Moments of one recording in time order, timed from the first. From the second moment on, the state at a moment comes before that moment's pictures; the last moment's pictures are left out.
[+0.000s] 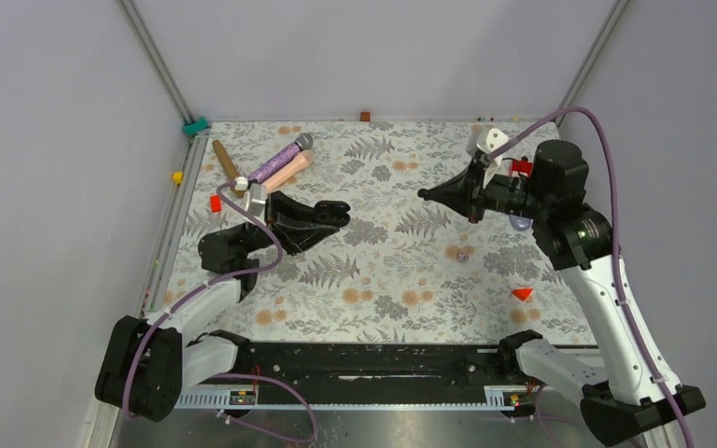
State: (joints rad) left arm -0.30 1.10 0.43 1.39 0.99 -0.76; right arm 0.30 1.00 1.28 -0.57 -0.81 -0.28
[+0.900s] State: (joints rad) left arm -0.39 1.18 0.46 1.31 1.03 -0.70; right arm 0.68 1.21 1.44 -0.64 -0.71 -0.20
